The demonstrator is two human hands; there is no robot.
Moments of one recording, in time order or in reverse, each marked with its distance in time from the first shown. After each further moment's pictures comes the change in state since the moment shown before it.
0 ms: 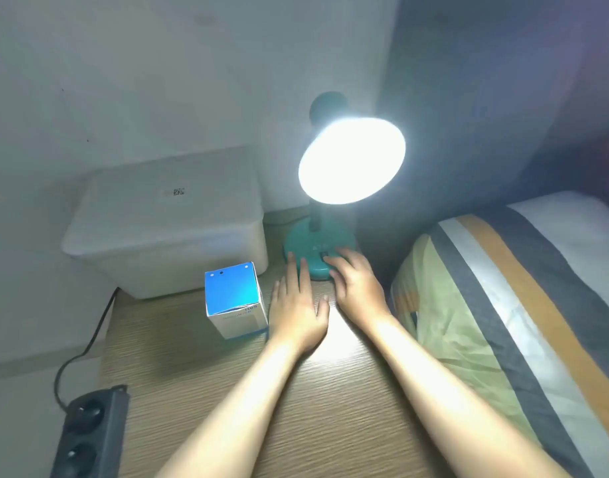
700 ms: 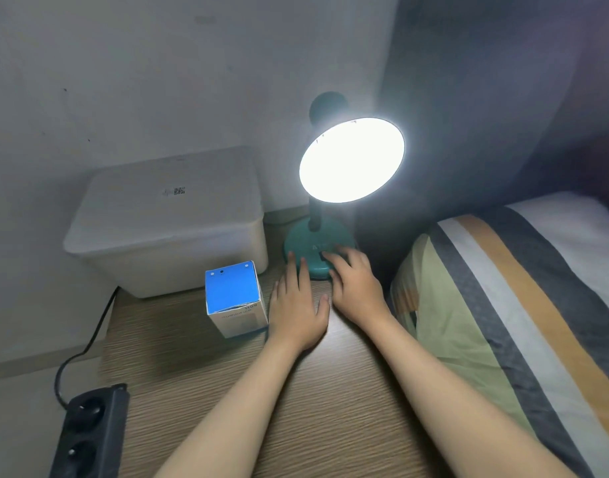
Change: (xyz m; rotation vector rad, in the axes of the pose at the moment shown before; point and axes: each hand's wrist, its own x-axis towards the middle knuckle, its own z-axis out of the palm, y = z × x) left_hand 0.002 0.000 -0.001 0.016 0.019 -0.006; right_hand -0.004 -0.008 -0.003 -0.032 0.013 0.007
